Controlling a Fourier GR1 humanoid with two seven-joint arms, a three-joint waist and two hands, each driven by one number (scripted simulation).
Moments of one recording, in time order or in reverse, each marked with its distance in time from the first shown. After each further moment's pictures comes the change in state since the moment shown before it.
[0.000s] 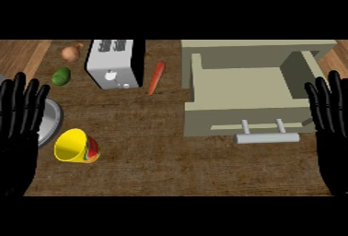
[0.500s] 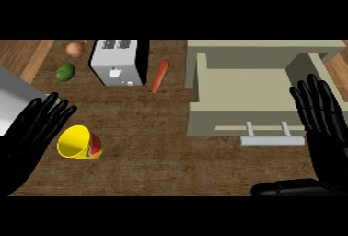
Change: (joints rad) left arm 0.037 0.203 0.040 0.143 0.509 -0.469 -0.013; right arm 0.006 -0.034 0.021 0.033 -0.021 0.062 0.027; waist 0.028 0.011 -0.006
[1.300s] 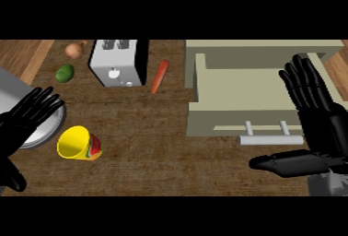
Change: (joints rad) left arm -0.225 0.148 0.180 0.726 0.004 -0.436 -0.121; right arm -0.154 -0.031 -0.057 0.147 -0.060 0.060 0.047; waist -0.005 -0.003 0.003
